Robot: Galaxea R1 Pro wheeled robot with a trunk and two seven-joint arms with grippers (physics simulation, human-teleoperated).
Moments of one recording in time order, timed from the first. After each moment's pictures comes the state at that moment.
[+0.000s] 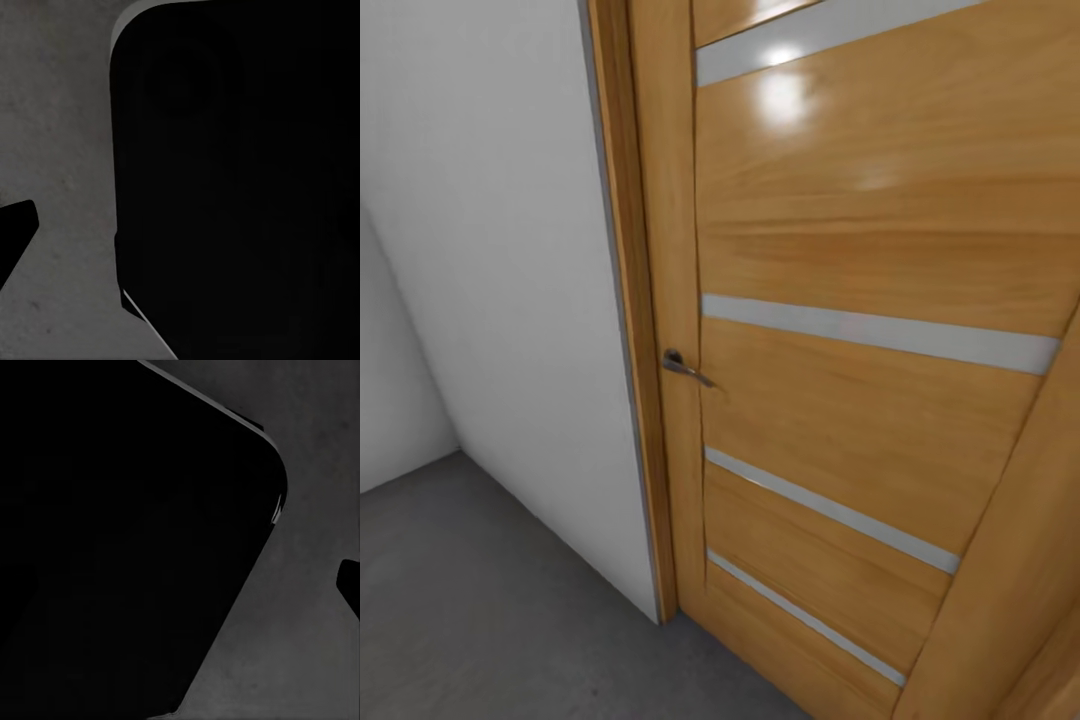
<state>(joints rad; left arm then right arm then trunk) 0.00 0.01 0.01 -0.03 0.01 -0.01 0.00 0.00 0.00 0.52 0.00 -0.09 -0.12 0.00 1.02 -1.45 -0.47</state>
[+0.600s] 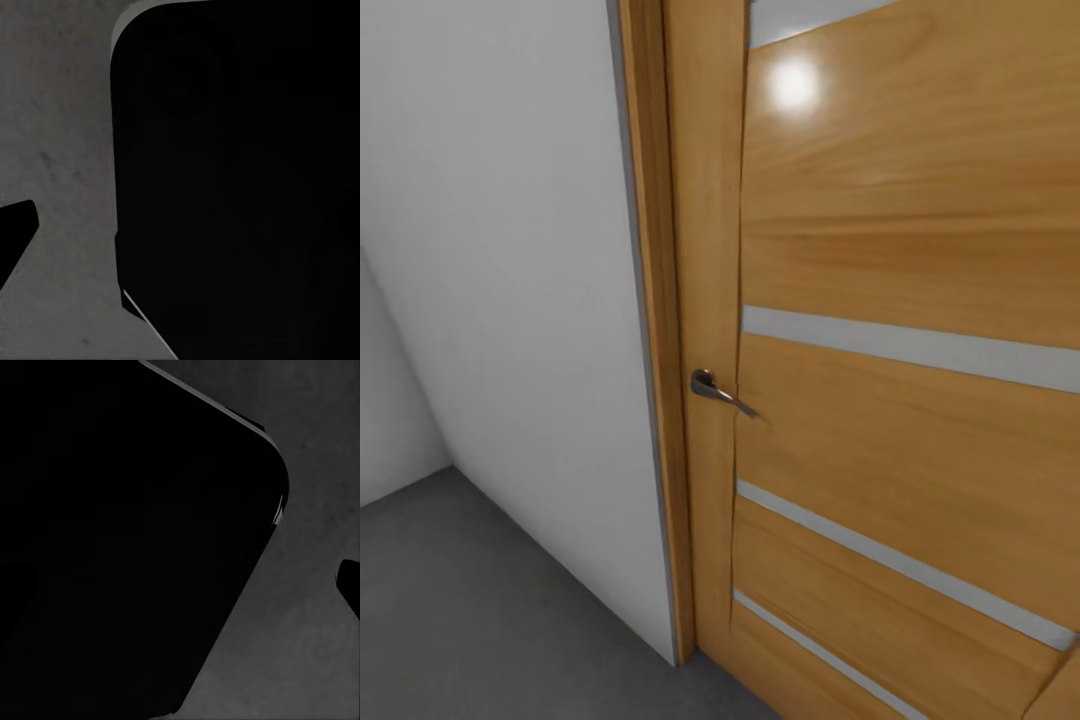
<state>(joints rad) 0.00 0.01 0.01 -0.03 0.01 -0.01 0.00 0.00 0.00 0.52 0.00 -0.09 -0.12 0.00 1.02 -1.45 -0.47</state>
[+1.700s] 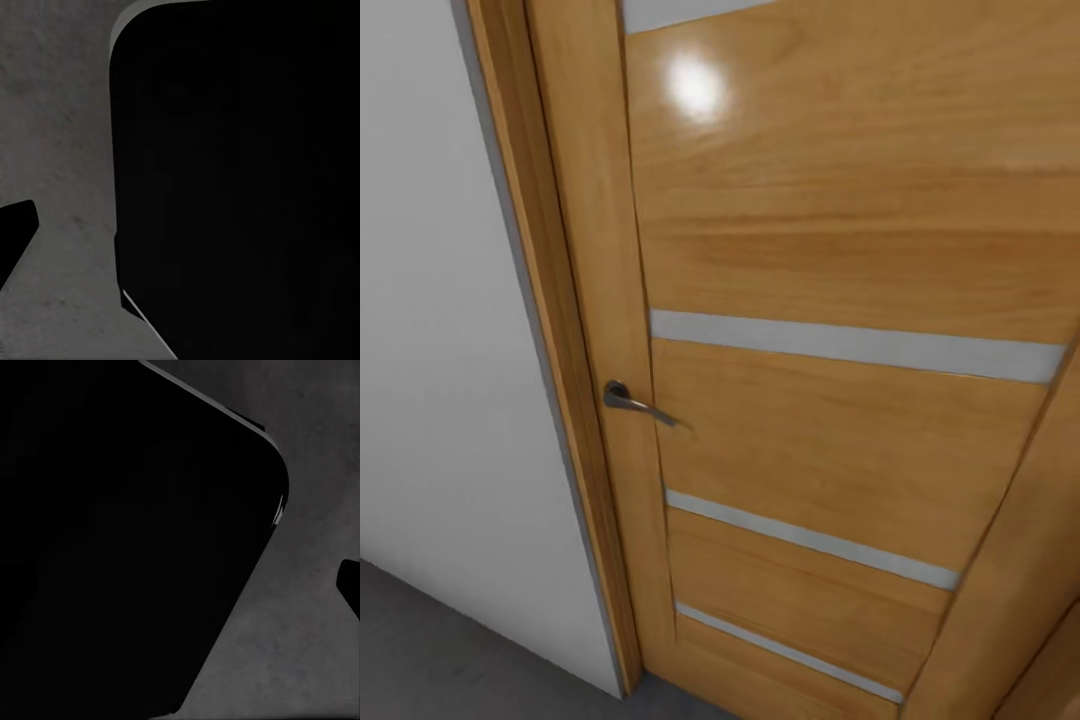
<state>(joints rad) 0.00 0.01 0.01 -0.03 0.01 -0.01 0.00 0.00 0.00 0.52 0.00 -0.09 -0.12 0.00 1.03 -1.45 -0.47</state>
